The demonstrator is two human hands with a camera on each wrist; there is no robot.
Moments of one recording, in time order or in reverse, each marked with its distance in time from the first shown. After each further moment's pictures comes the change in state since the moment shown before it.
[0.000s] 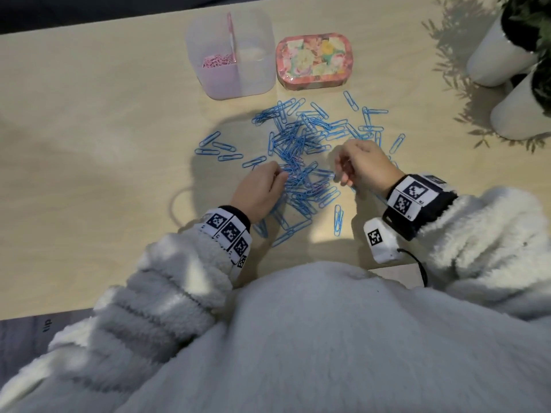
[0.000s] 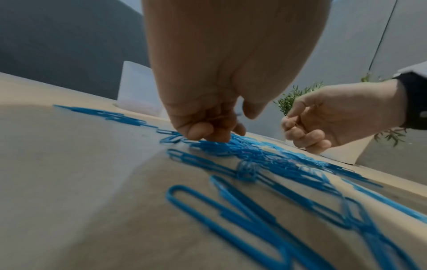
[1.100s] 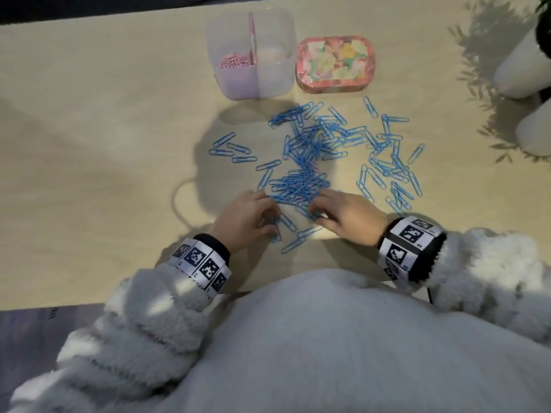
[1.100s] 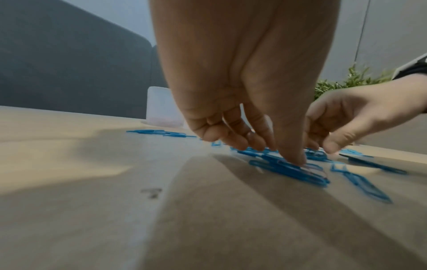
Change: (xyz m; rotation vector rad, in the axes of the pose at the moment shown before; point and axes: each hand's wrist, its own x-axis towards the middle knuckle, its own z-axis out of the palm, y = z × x) left_hand -0.042 -0.035 -0.019 0.169 -0.145 0.131; right_hand -0.030 0.029 0.035 -0.961 -0.416 -0.536
